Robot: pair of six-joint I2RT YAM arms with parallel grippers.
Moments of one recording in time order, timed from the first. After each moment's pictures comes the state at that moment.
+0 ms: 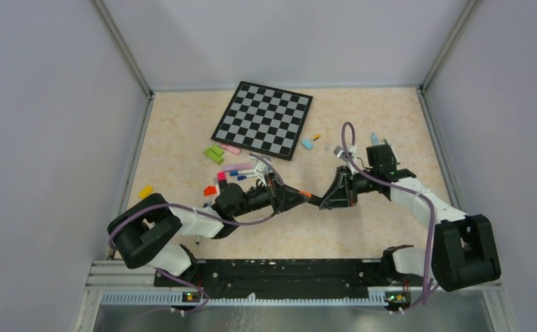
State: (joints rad) left arm -0.88 1.46 0.39 1.27 0.40 -0.86; right arm 0.23 1.24 0.65 -0.36 -1.45 -0.26
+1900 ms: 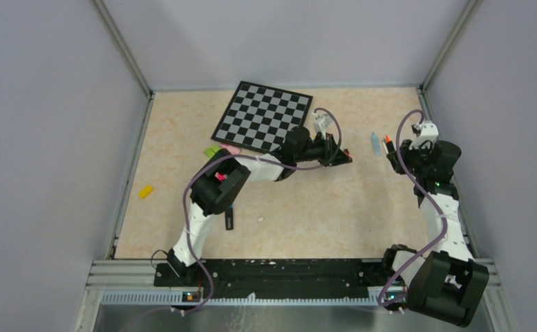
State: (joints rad) left arm -0.80 2.15 1.35 0.67 0.54 -0.75; right arm -0.32 1.01 0.63 -0.09 -0.51 -0.09
